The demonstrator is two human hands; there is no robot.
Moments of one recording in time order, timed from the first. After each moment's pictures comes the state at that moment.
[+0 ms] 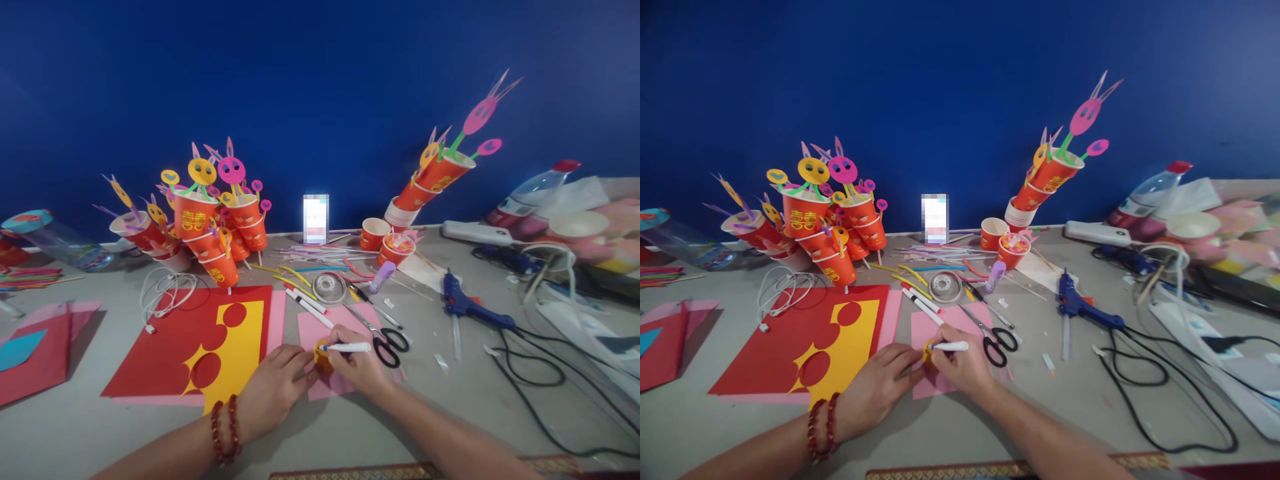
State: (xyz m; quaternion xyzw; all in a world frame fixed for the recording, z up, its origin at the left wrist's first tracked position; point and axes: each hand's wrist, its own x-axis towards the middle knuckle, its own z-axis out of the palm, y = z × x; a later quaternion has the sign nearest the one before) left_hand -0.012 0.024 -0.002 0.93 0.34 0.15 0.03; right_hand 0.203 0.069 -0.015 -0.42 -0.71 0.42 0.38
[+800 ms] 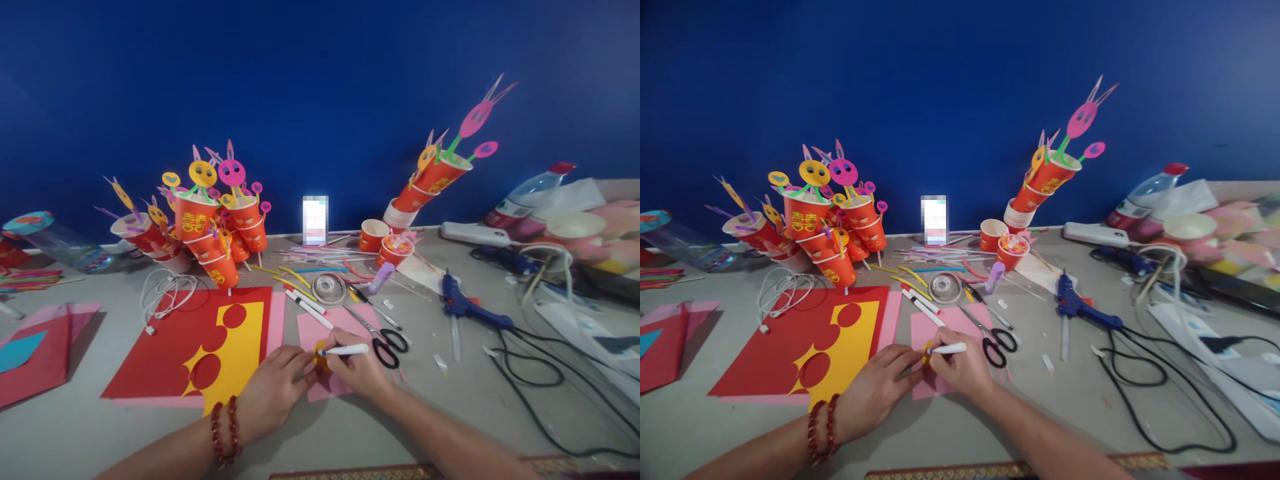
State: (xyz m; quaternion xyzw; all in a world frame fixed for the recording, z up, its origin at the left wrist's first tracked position) left_hand -0.012 0.024 -0.003 0.93 0.33 0.16 0.03; right_hand 0.202 0.068 -0.012 -0.42 -0.73 0.39 0.37
